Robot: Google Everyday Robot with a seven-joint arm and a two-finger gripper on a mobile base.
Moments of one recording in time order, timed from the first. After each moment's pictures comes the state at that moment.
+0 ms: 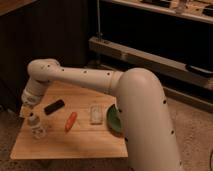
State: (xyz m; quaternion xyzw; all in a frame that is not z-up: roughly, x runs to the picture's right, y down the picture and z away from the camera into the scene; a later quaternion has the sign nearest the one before) arm -0.378 0.105 0.661 -0.46 -0.31 0.06 0.83
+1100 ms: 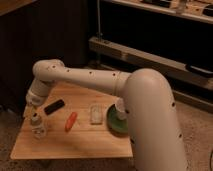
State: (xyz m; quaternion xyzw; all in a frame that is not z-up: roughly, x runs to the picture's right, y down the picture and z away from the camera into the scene) arm -0.359 0.106 0.663 -0.46 -0.31 0.07 0.83
